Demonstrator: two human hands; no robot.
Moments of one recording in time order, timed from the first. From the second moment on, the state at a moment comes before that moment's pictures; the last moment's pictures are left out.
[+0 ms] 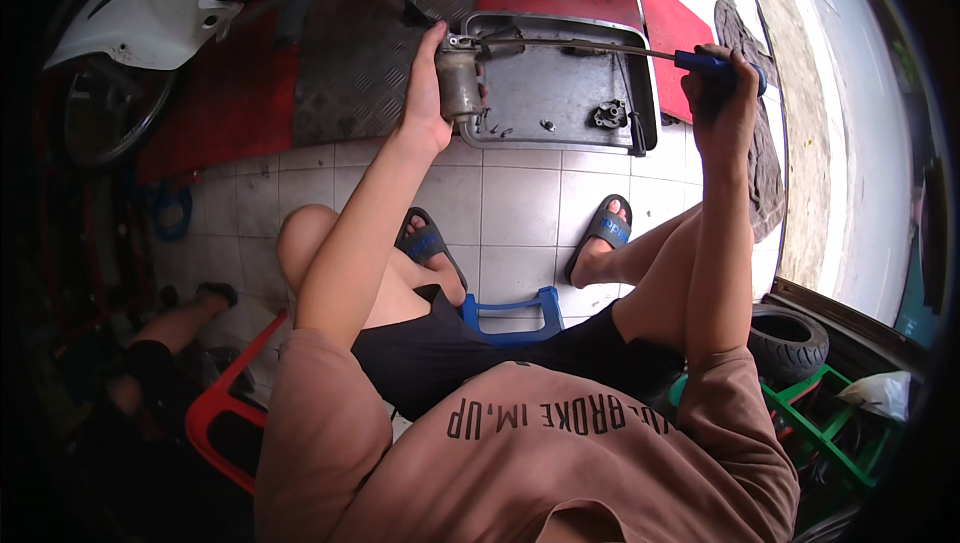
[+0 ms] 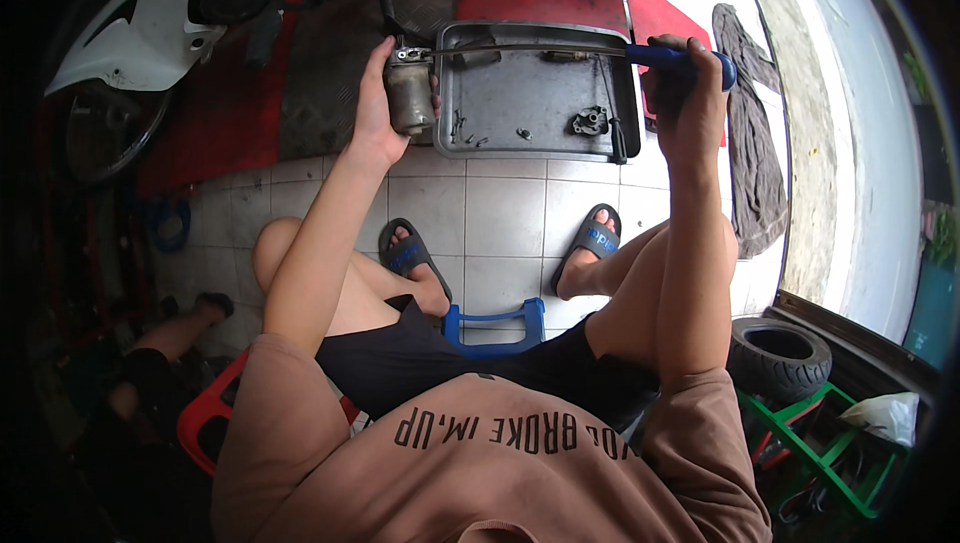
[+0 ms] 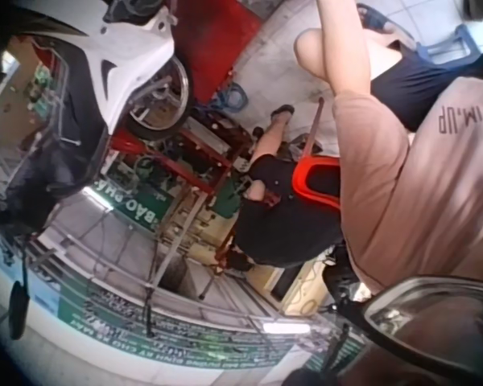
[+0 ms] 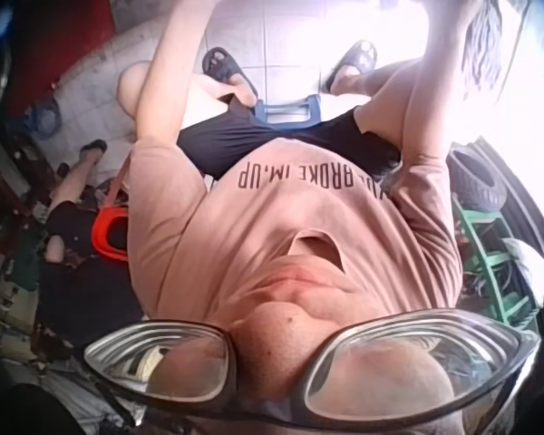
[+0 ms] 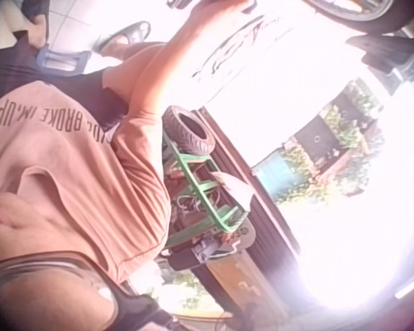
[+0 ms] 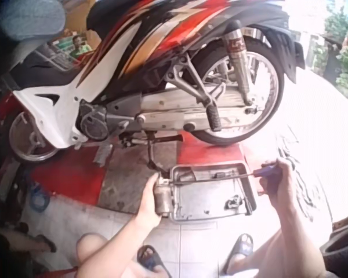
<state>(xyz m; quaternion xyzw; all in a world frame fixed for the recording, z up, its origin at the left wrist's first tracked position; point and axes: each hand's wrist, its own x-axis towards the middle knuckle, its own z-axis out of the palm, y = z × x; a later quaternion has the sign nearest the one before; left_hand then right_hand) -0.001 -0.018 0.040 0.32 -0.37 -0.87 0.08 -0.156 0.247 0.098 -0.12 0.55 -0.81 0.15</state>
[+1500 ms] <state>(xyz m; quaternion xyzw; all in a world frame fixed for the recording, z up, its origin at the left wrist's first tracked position) 0.002 -0.023 0.034 0.36 -0.41 -0.83 0.05 -0.155 0.251 0.108 -0.17 0.57 -0.79 0.15</state>
